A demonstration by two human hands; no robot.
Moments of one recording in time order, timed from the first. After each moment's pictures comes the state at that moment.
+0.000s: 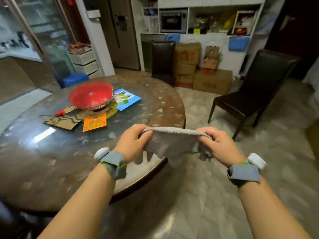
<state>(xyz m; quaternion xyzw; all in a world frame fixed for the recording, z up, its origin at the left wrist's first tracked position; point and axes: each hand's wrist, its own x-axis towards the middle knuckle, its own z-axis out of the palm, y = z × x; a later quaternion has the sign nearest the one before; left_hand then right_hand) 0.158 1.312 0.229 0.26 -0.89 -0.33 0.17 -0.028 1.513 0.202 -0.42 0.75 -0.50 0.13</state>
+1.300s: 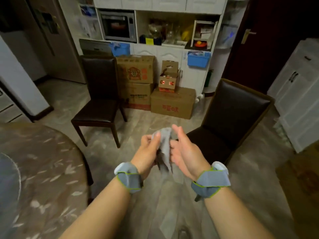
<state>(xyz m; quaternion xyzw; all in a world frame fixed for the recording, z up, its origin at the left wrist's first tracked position) -0.712 1.200 0.175 0.28 -0.60 -0.74 0.13 -0.774 1.307 0.208 -0.12 0.56 -0.72 0.39</state>
